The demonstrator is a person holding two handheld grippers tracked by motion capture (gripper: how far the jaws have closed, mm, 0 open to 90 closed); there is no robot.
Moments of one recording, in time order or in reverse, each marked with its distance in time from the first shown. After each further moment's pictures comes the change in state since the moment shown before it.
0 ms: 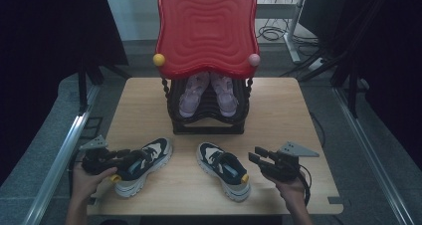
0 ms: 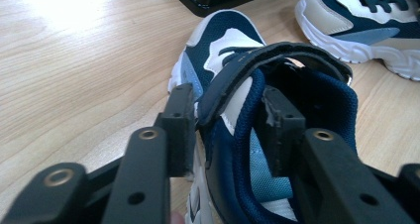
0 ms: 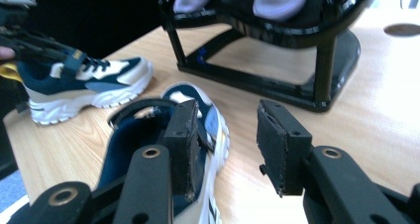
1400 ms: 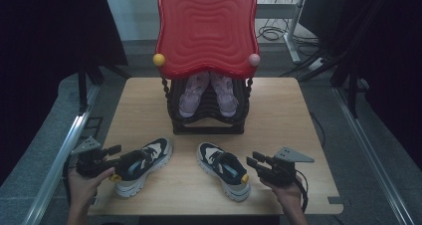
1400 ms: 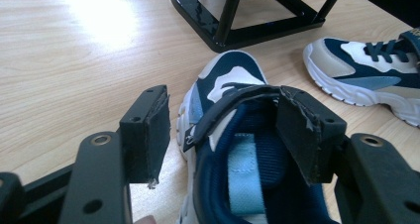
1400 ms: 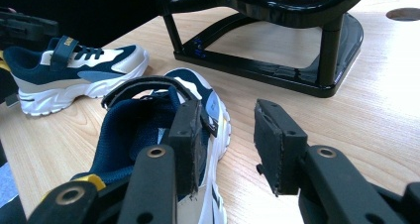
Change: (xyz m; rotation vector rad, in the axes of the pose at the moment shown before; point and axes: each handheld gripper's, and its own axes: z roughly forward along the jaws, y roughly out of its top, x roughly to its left) left arm -0.020 0.003 -0.016 -0.117 0.124 -0.078; right arm 0.005 -0.020 0.006 0.018 -0.030 0.004
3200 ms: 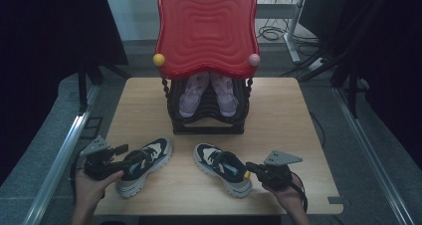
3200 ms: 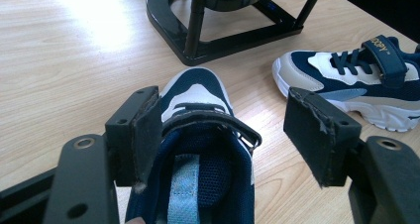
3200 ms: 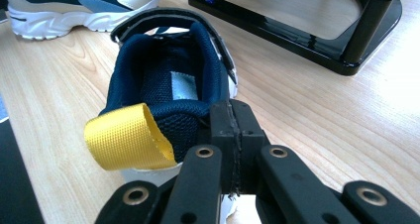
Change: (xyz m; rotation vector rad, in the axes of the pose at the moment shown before) left arm -0.045 0.019 -0.004 -0.005 0.013 0.029; right arm 0.011 -0.002 0.005 0.184 0.023 -0.182
